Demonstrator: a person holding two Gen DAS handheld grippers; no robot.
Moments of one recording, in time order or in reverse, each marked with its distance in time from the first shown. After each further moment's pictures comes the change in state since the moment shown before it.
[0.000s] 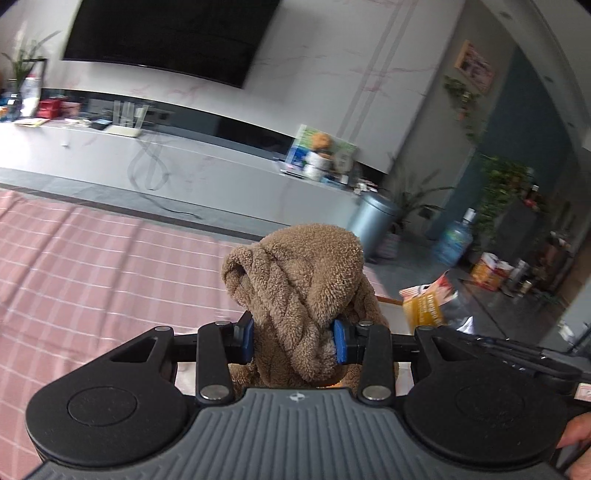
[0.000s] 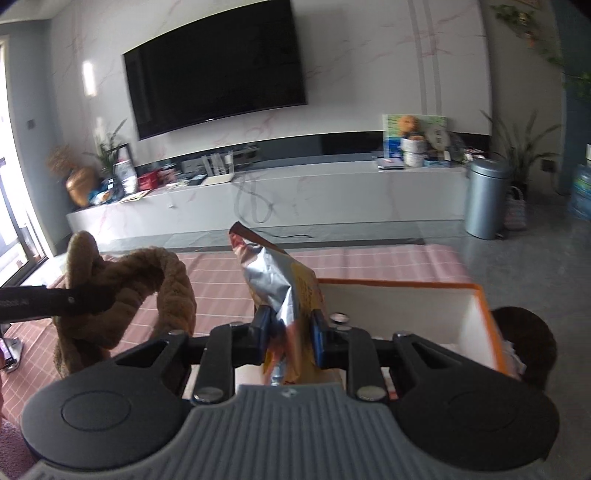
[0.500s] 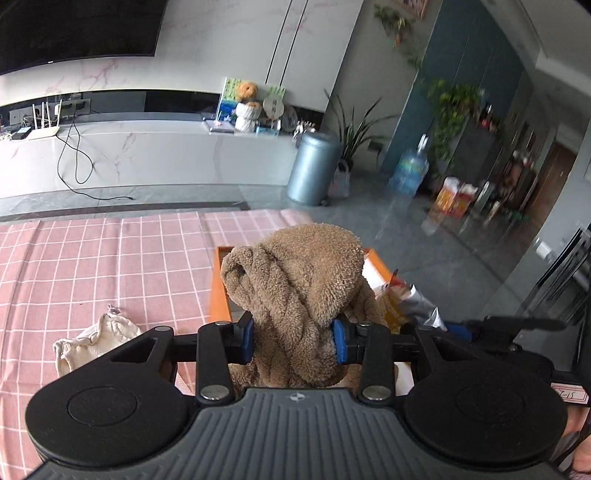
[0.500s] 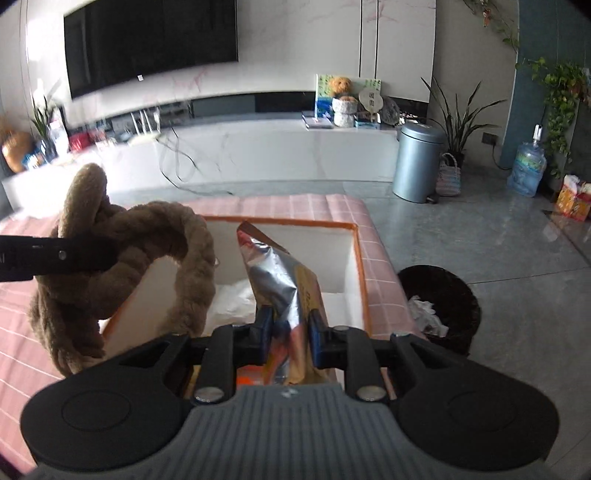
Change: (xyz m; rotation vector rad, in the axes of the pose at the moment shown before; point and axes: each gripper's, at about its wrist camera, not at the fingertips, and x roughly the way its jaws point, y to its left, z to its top) left arm 0.105 -0.082 -0.020 0.210 0.155 -0.070; right arm 0.033 -0.068 -0.028 -0.078 0.151 -0.216
